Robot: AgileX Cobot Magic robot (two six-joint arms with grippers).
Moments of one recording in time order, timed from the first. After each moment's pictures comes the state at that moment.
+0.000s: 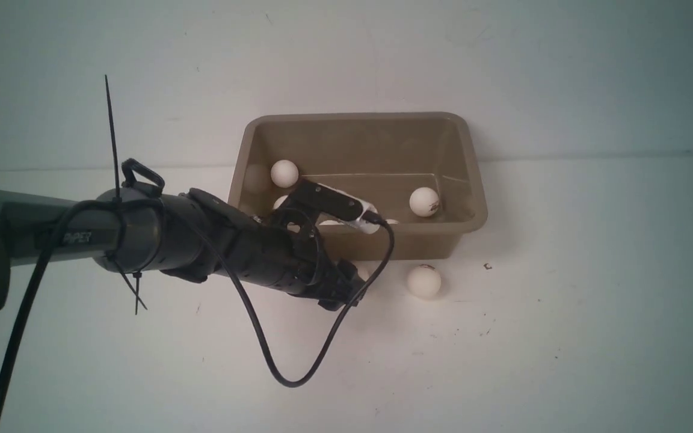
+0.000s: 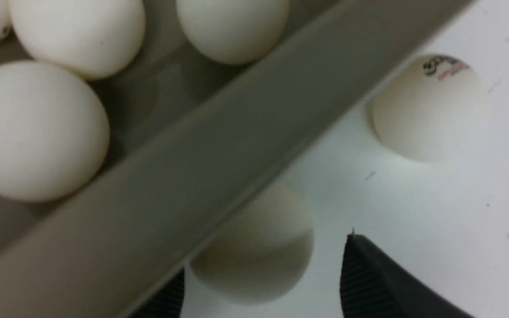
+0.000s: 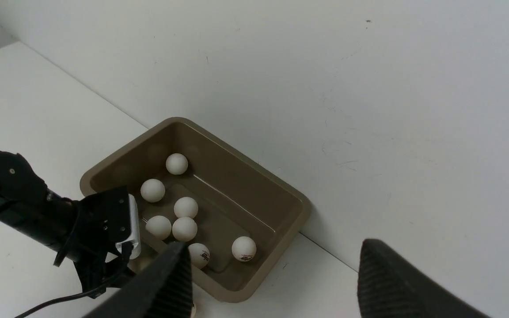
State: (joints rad) right arm 0.43 1.18 -1.88 0.03 1.29 -0.29; left arm -0.38 2.03 -1.18 -1.29 0.37 1.36
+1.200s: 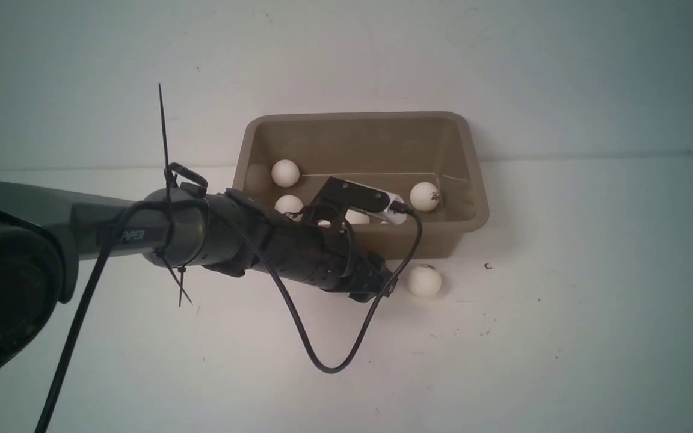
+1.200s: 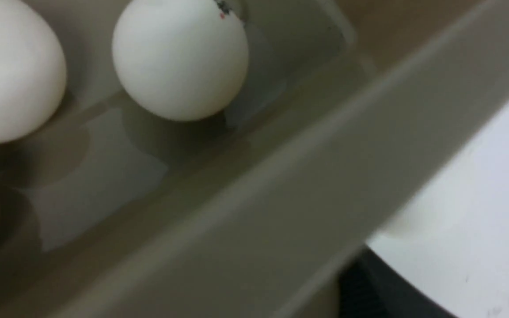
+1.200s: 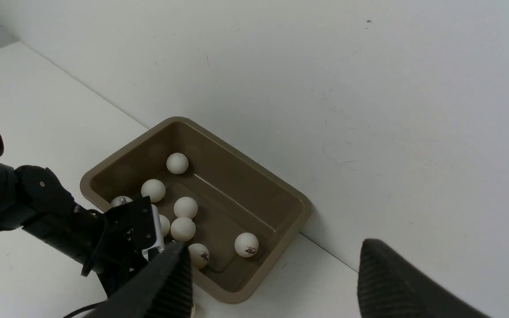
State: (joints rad) right arm 0.43 1.18 -1.88 0.03 1.29 -0.29; left arm -0.42 2.12 -1.28 -1.33 0.39 1.31
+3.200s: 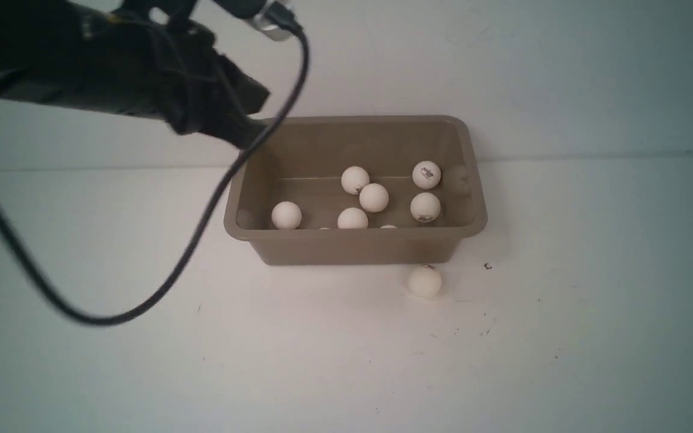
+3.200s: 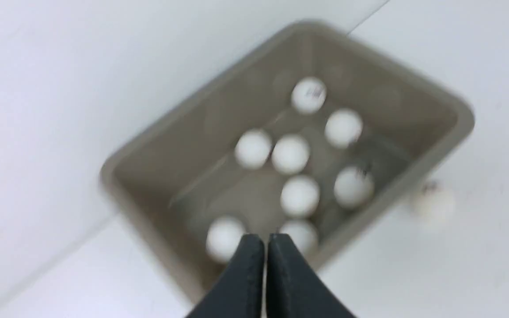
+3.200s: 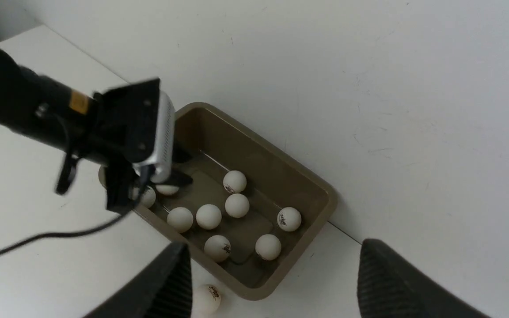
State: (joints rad) right arm 0.43 1.15 -1.75 -0.05 1.29 -0.24; left arm -0.22 1.33 -1.16 -0.55 0.57 0.83
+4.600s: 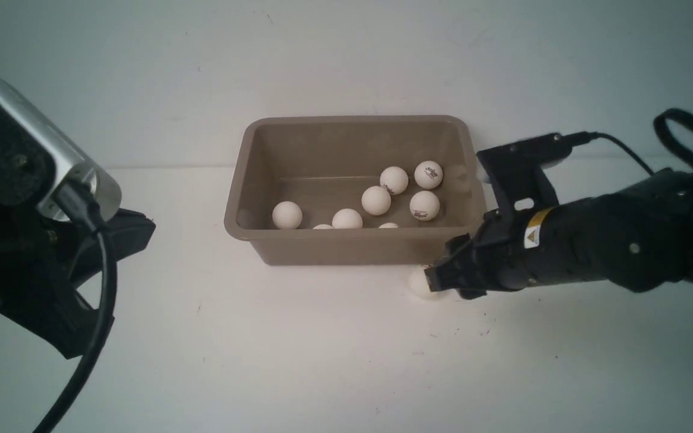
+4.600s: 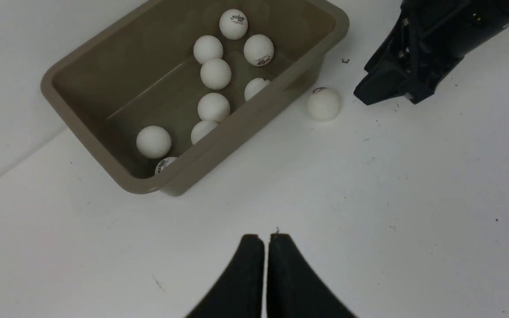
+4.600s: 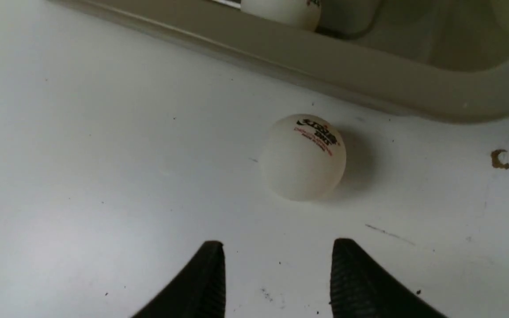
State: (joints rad) right arm 0.53 1.72 -0.99 0.08 0.34 0.10; left arm -0.18 0.87 -0.88 -0.55 0.80 0.79
